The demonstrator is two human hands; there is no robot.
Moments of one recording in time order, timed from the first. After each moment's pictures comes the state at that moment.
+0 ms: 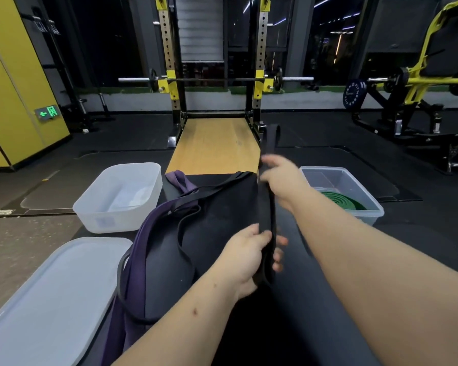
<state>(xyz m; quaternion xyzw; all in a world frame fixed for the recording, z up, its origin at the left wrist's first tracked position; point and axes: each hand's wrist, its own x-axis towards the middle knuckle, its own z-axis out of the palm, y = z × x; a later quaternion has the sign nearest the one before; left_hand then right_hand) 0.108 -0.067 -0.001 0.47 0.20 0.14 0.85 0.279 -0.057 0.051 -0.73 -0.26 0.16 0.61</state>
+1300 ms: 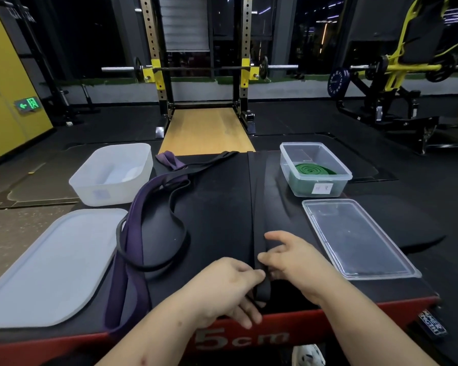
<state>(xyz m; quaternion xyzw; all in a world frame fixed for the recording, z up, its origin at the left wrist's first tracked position) -0.004 -0.121 -0.022 0.70 0.23 -0.07 0.68 0.138 -0.230 -0.045 -0.75 -0.19 0.30 0.56</state>
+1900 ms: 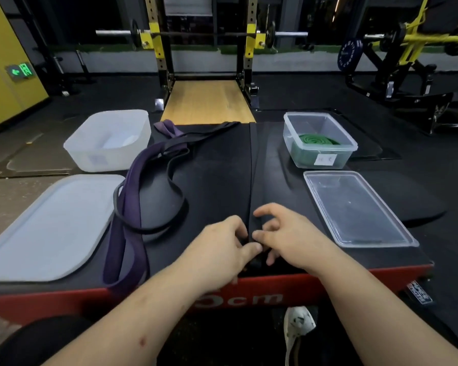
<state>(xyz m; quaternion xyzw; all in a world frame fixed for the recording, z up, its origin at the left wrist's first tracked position) -0.009 -0.122 -0.024 0.90 0.24 0.04 0.35 0.126 -0.236 -0.036 -0.81 -0.32 0.26 0.42</state>
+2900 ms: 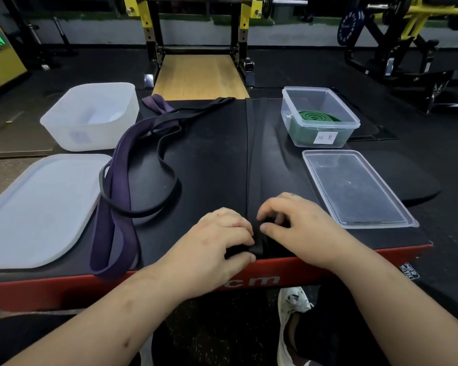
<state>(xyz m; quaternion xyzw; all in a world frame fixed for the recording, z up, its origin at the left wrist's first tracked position) -0.030 -0.112 -0.065 0.96 0.00 0.14 0.24 0.127 -0.271 -0.040 -0.83 -0.47 0.14 0.26</state>
